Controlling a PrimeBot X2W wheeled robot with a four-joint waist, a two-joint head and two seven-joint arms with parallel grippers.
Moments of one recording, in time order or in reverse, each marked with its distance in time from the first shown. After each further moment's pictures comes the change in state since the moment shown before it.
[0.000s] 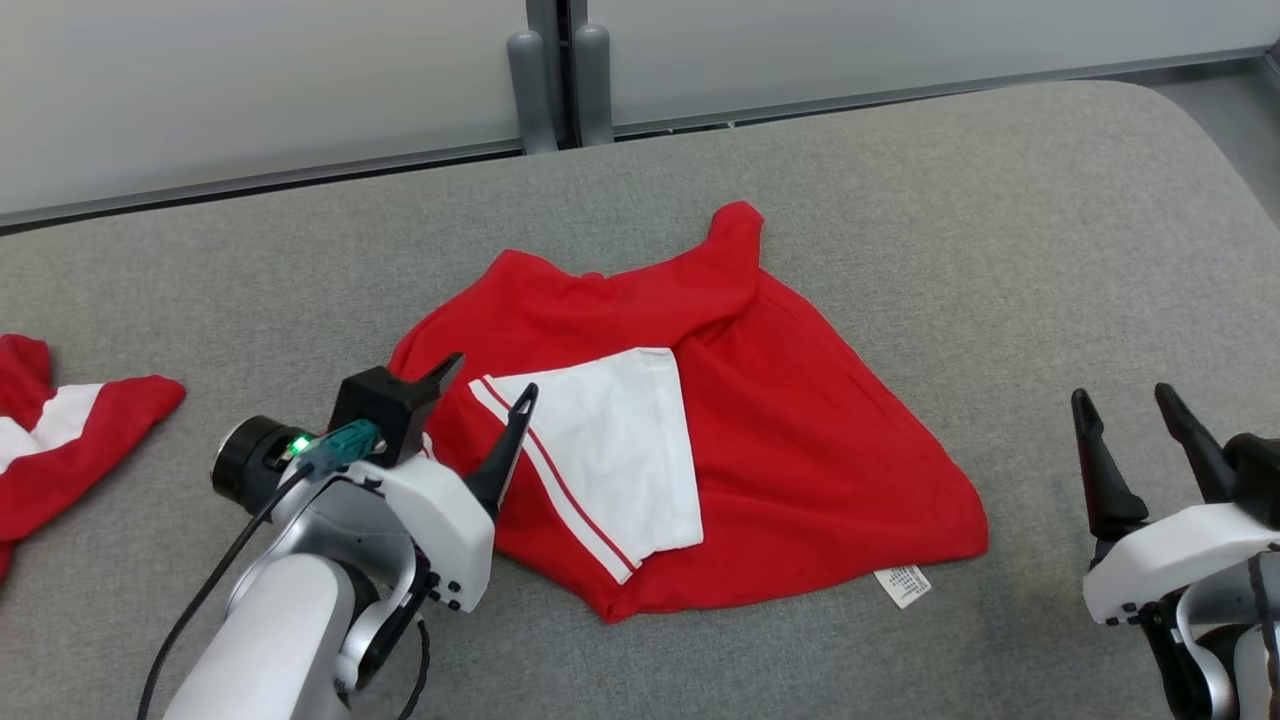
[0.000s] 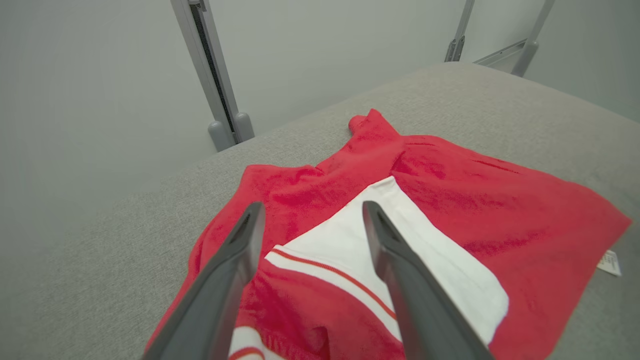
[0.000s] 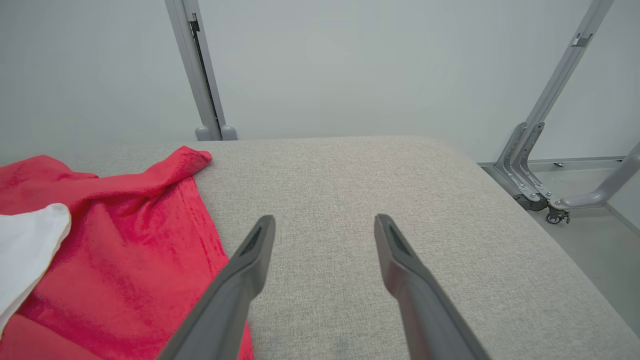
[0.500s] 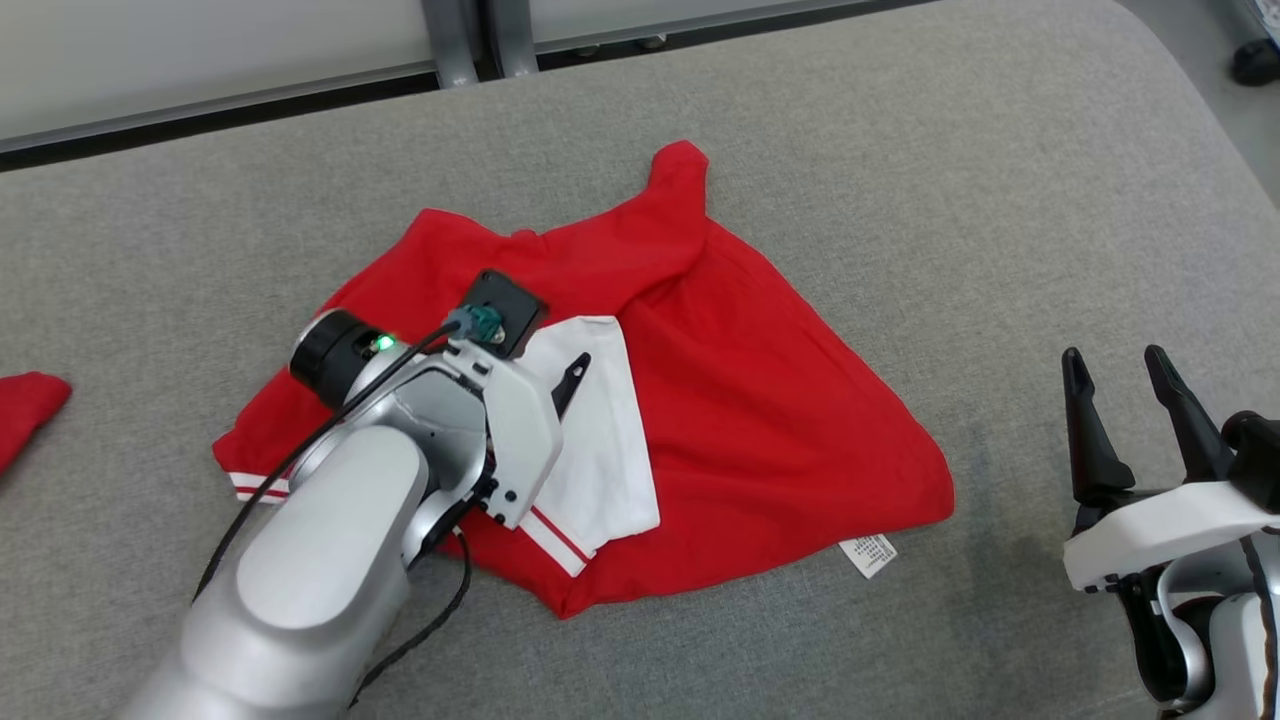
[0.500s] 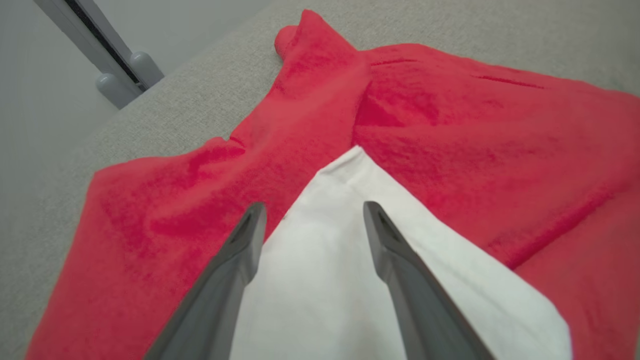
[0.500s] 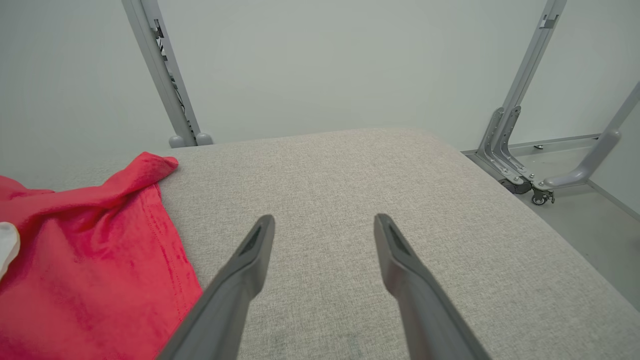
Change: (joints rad) left arm -0.332 -0.041 -0.230 0.327 -0.024 -0.060 0.158; right arm -0.062 0.030 0.008 0.049 0.048 0.000 -0.112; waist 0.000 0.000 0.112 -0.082
